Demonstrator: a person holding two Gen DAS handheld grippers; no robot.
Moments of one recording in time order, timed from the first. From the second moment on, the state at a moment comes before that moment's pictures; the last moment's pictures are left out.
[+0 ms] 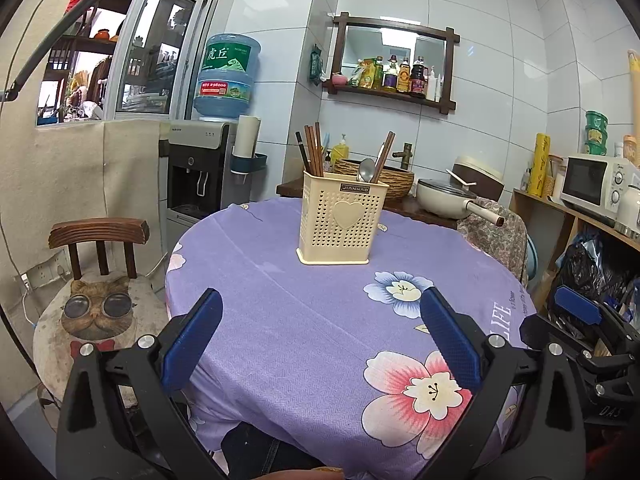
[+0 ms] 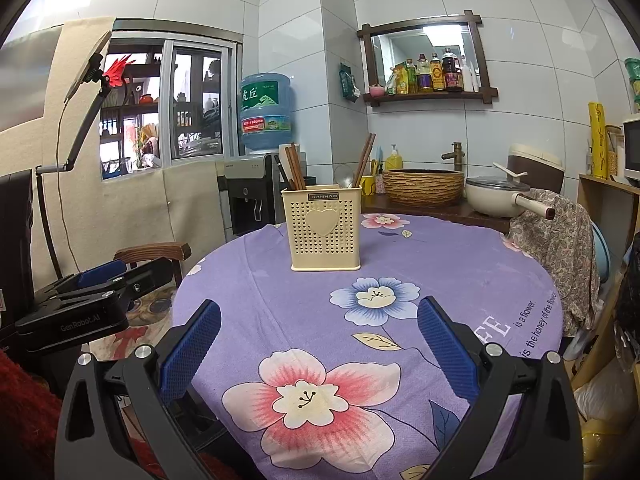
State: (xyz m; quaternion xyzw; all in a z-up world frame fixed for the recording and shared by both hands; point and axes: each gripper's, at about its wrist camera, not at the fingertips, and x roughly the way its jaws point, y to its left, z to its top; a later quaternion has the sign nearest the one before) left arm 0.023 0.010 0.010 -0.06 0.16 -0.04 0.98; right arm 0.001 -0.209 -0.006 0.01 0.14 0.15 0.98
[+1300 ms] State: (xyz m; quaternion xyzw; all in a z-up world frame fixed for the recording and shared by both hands) left arm 0.020 0.018 0.007 -0.05 0.15 -0.04 0.99; right arm 0.001 -0.208 -0.009 0.01 0.14 0.15 0.98
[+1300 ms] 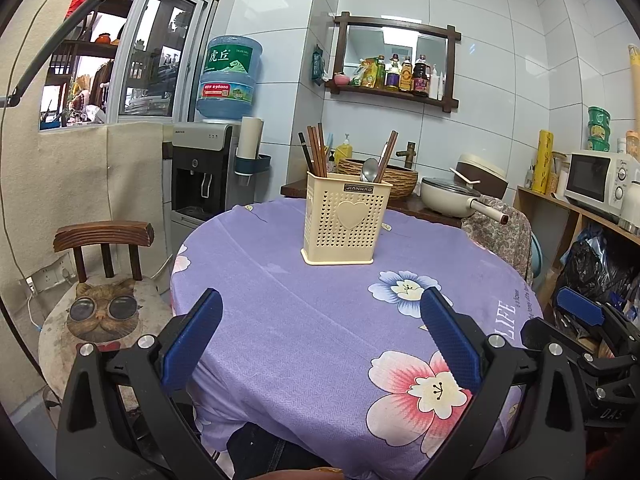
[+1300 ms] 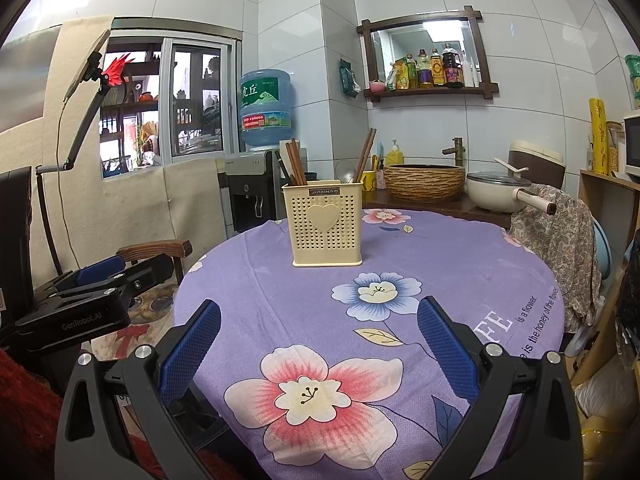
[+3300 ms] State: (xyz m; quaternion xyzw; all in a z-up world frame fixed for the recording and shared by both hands) left arm 0.021 0.020 0.005 -0.05 0.15 -0.03 0.99; right arm 0.002 -0.208 -0.009 0.01 0.15 0.15 0.98
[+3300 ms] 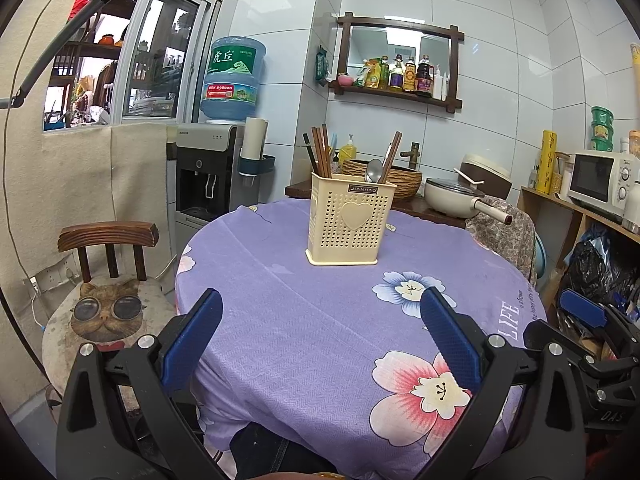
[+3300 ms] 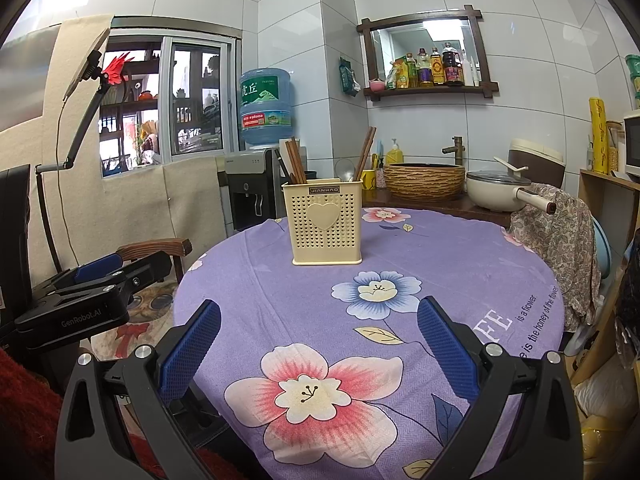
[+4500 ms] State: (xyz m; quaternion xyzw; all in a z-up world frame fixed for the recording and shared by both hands) left arm 0.018 0.022 0.002 -0.05 0.15 -0.02 0.99; right arm 0.002 -0.208 -0.008 0.01 0.15 0.15 0.98
